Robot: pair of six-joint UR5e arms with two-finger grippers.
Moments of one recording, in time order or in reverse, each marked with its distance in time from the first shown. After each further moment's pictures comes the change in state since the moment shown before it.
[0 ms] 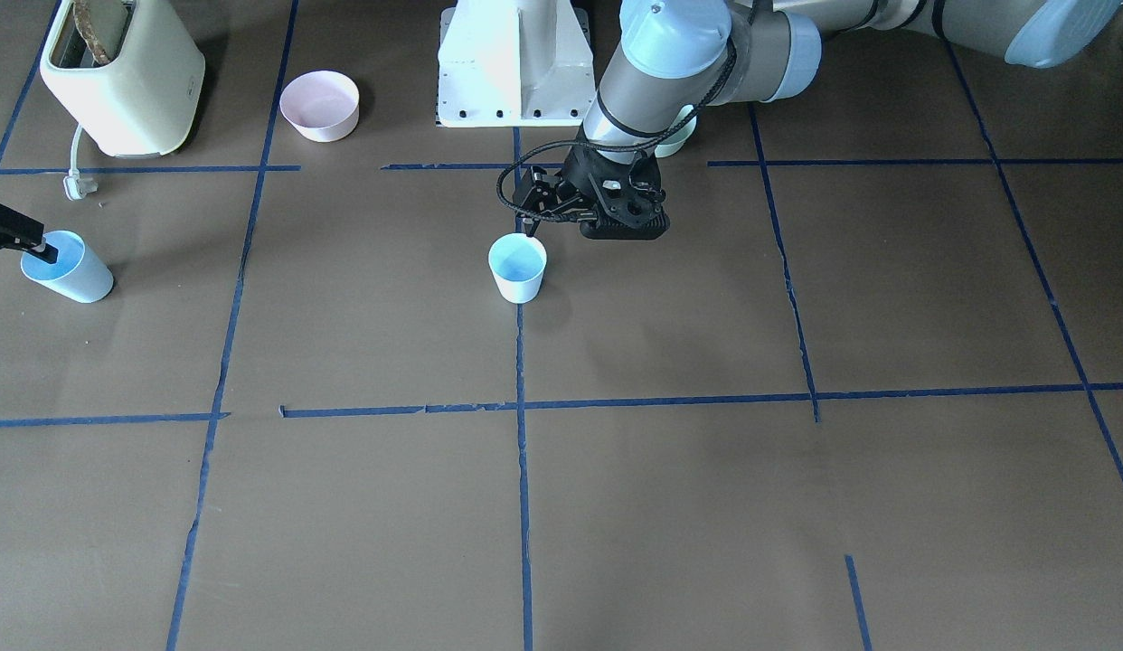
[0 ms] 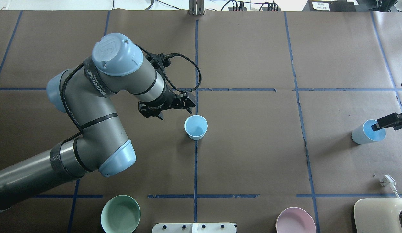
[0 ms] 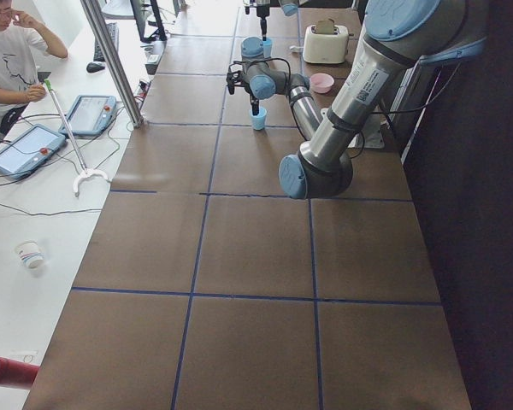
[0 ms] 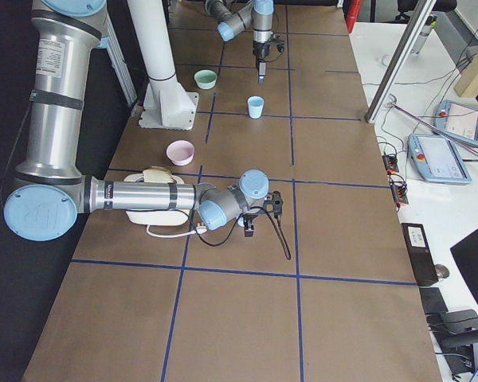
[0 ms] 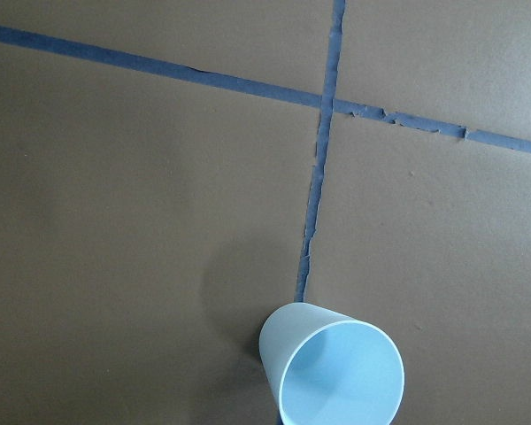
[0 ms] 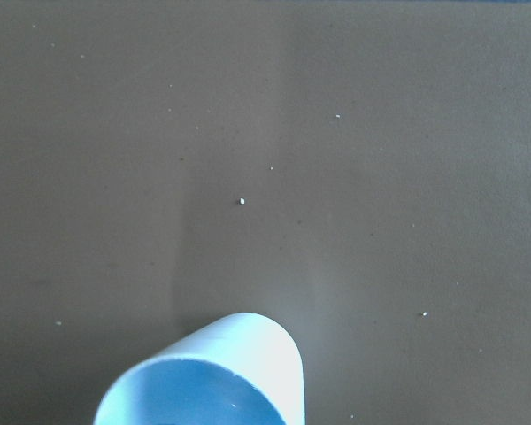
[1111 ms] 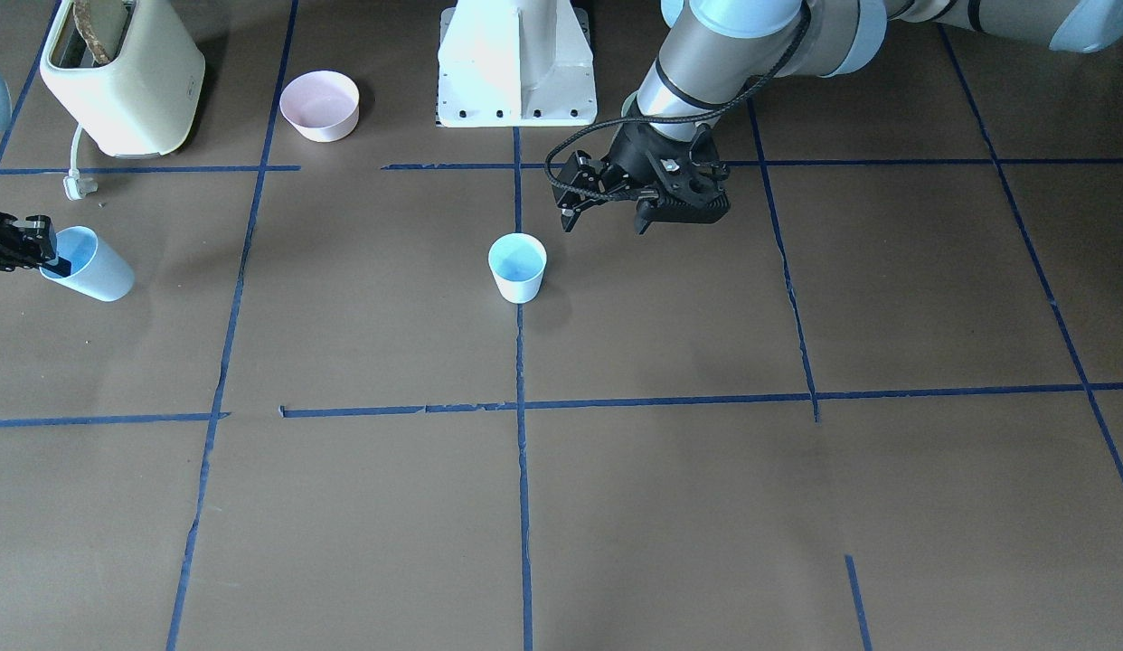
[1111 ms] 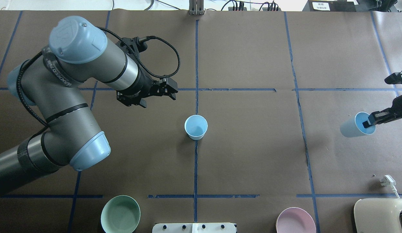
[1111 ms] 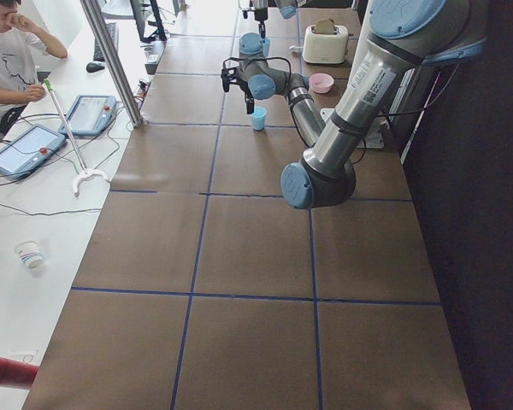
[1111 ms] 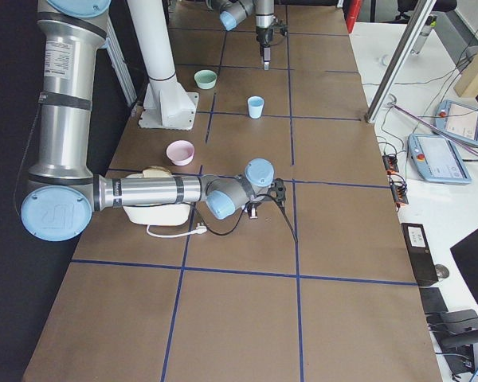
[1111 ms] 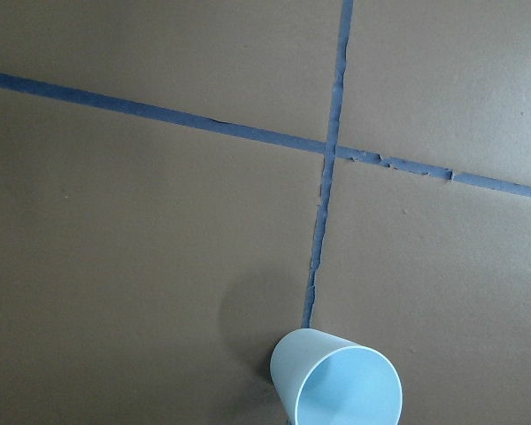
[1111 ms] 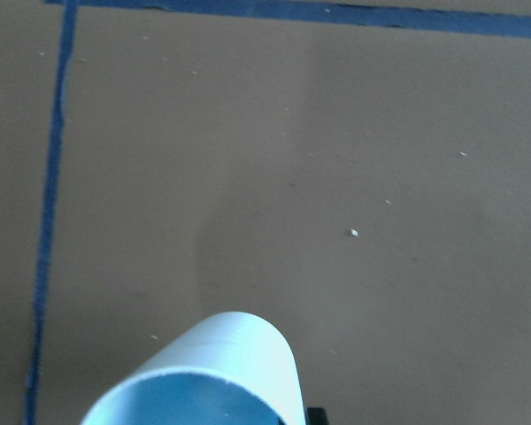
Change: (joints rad) left arm -0.082 0.085 -0.124 -0.002 -0.002 0.003; right arm -0.036 0.079 0.057 -0.047 0.032 0.000
